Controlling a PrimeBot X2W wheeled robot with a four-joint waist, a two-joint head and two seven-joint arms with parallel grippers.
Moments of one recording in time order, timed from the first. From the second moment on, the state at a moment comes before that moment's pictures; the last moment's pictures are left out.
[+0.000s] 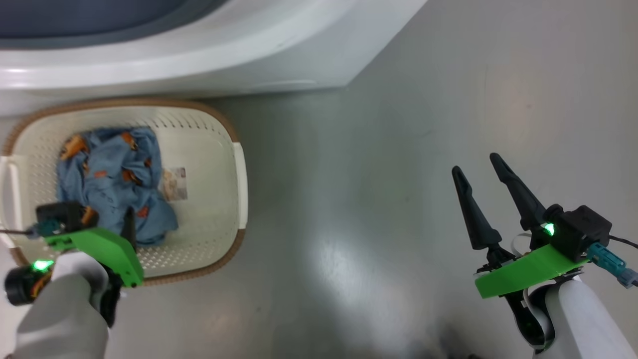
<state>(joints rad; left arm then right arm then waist) -0.79 0.19 -0.30 1.25 -0.47 -0.13 -0.17 -0.28 -0.19 0.14 0.12 0.31 0.13 -0.25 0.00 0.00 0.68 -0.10</state>
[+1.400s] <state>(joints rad) -0.97 0.31 -0.37 1.29 -0.53 -0.09 -0.04 -0.33 -0.19 0.19 0.06 0.28 0.13 -0.26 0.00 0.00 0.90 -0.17</state>
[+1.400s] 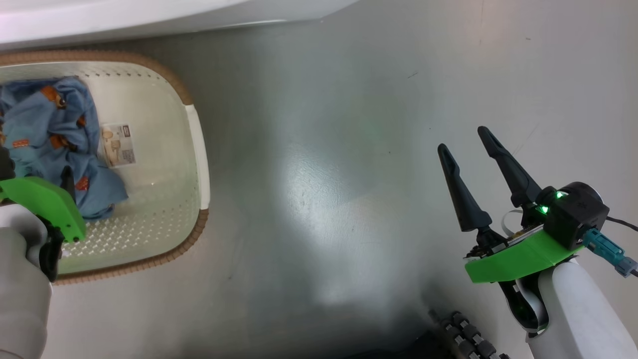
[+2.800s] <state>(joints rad) -0.89 0.23 -0.33 1.28 -0.66 -0.12 -0.24 -0.32 -0.22 0.19 0.09 0.29 0.13 -0.26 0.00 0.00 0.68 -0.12</state>
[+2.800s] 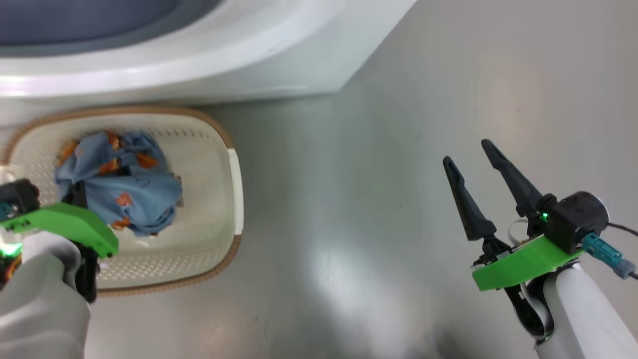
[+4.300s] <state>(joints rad) 0.01 0.15 0.01 0.32 -0.40 -0.11 -0.25 0.07 -0.25 0.09 0.17 0.33 0.13 -0.26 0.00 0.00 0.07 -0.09</state>
